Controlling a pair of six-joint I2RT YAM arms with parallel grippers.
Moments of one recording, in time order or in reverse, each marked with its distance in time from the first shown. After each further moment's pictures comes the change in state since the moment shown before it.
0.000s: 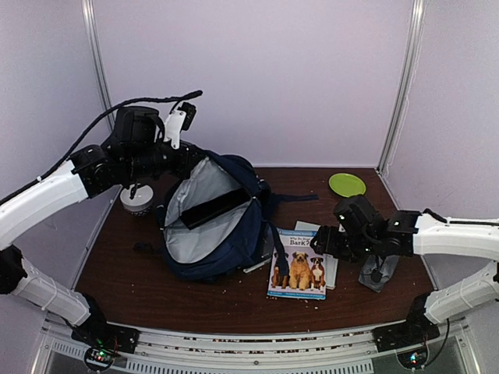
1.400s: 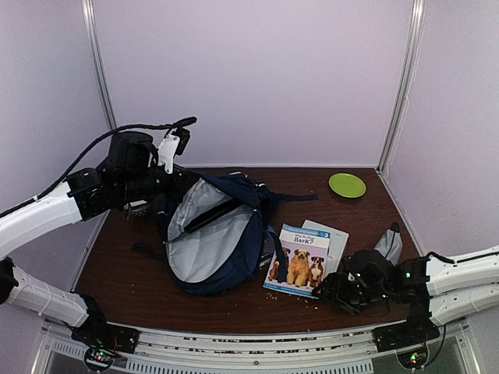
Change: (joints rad) left arm -0.004 -0.115 -0.223 0.052 0.016 -0.019; right arm 0.214 -0.197 -0.438 0.242 -0.206 0.442
